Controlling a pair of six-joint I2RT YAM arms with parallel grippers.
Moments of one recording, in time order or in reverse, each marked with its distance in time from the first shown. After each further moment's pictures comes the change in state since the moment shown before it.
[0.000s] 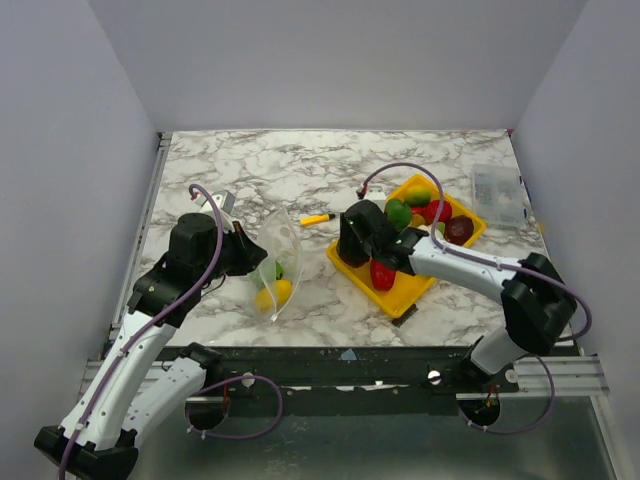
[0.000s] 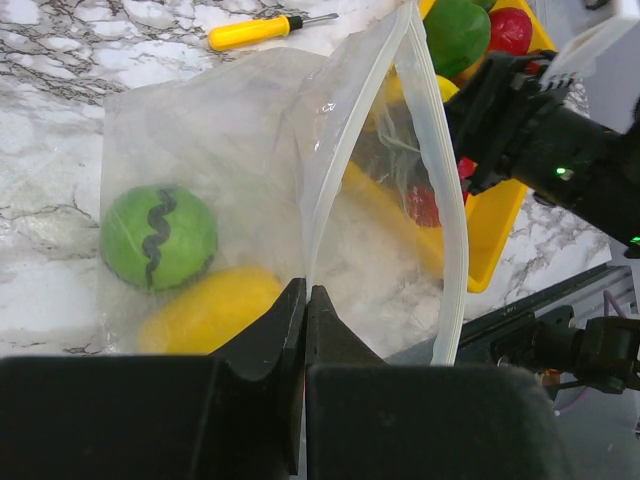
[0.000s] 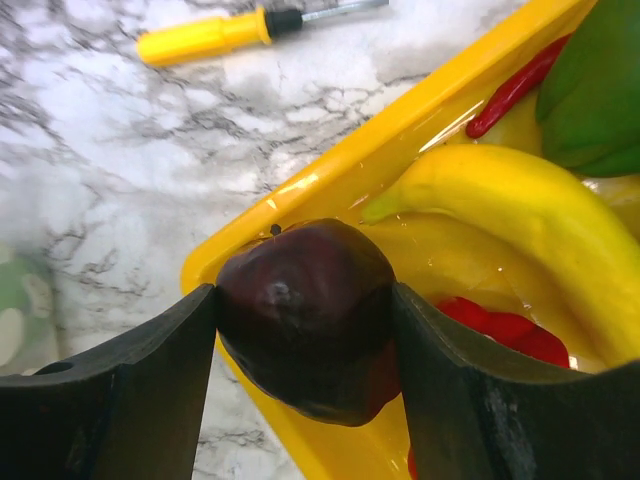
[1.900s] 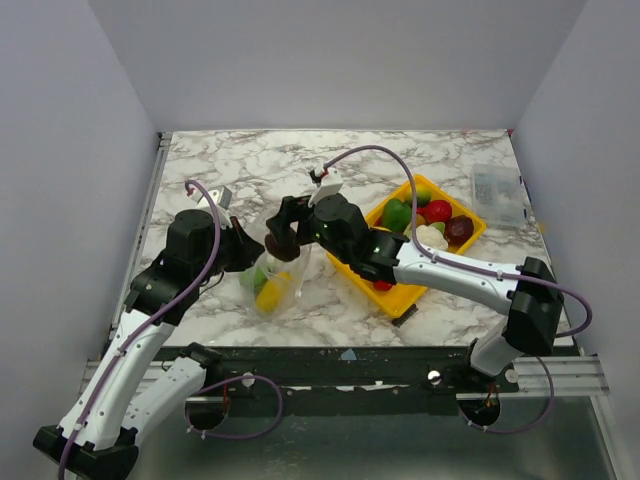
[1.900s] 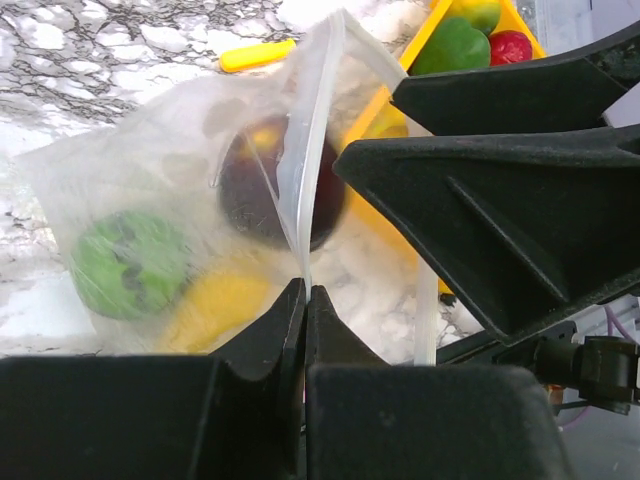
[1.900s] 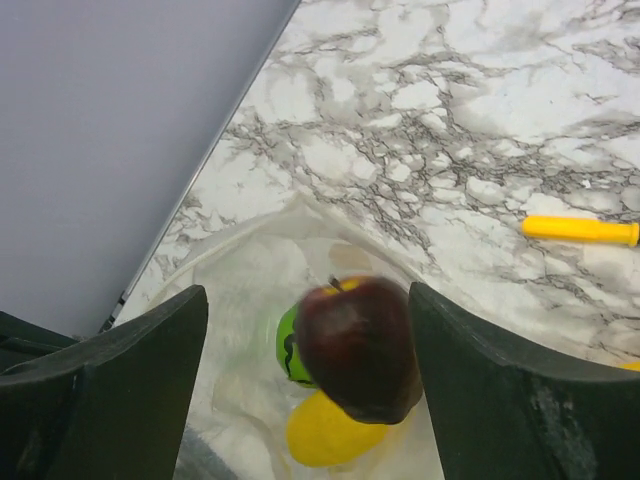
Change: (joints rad) left arm 0.000 0.015 0.043 -0.011 -0.024 0.005; right arm 0.250 -0.013 0.238 0.325 -0.018 -0.029
